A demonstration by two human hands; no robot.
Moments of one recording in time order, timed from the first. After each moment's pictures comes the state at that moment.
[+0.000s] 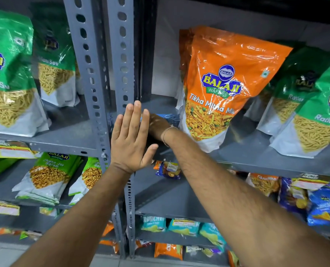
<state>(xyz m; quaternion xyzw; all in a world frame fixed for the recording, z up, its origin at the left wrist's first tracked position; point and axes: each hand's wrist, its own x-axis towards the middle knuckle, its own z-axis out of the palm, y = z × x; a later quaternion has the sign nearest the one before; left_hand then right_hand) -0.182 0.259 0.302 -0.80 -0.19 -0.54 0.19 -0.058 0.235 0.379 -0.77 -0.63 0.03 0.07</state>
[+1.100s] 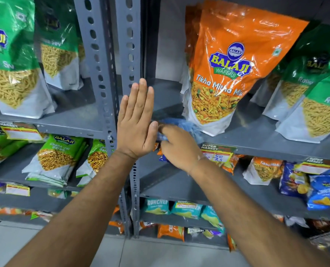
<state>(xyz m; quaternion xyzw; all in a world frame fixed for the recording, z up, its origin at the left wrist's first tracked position) -0.193 0.243 0.312 -0.83 -0.17 -0.53 0.05 -0.105 0.113 0.356 -0.75 -0.59 0.06 0.29</state>
